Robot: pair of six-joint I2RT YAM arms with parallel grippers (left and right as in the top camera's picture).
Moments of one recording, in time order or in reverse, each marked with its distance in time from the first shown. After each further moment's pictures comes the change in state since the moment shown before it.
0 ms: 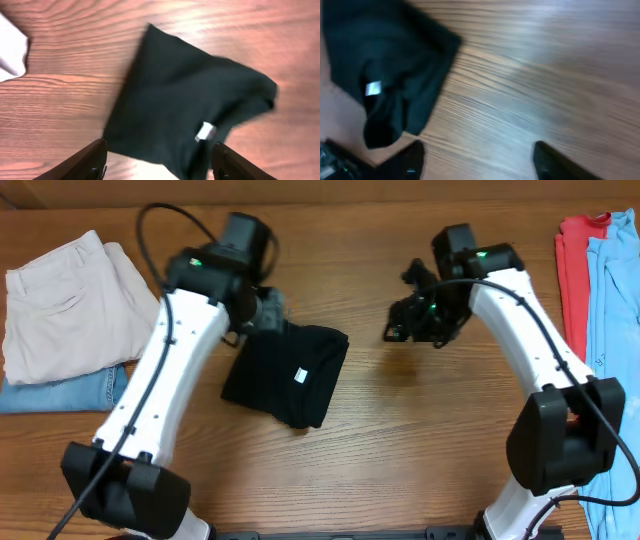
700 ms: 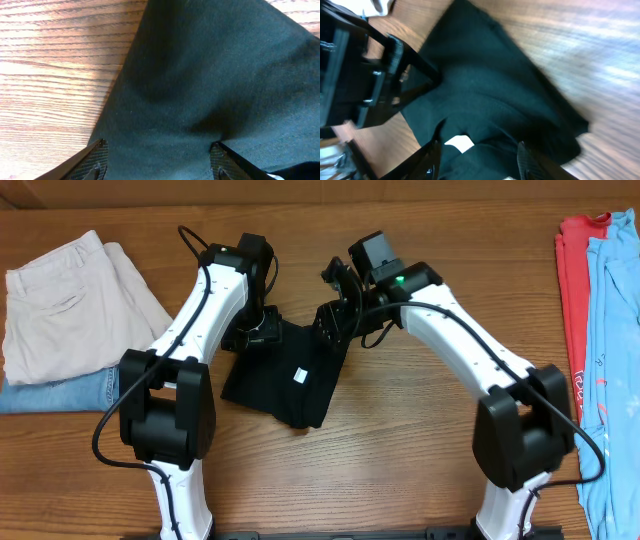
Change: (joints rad) left arm 0.050 0.348 0.000 -0.001 0.050 0.014; right arm 0.242 0.098 -0.002 0.358 -0.120 0.109
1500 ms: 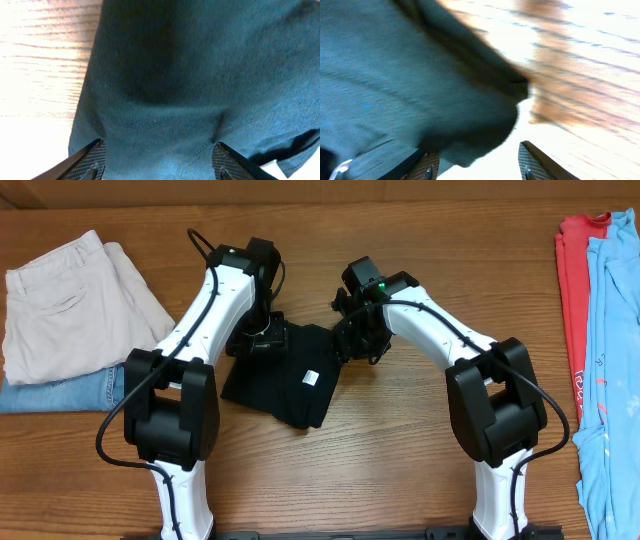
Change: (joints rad) left arm -0.027 0.002 0.000 -0.056 0.024 0.000; right arm -0.004 0.142 -0.013 -0.110 0.241 0.006
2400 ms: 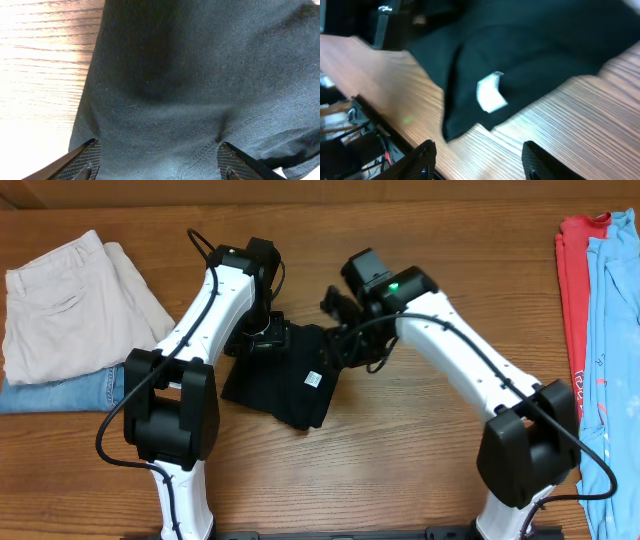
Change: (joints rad) left arm 0.000 0.000 -0.001 0.013 0.000 0.000; right arm 0.080 -0.222 0.012 -0.172 -0.221 -0.019
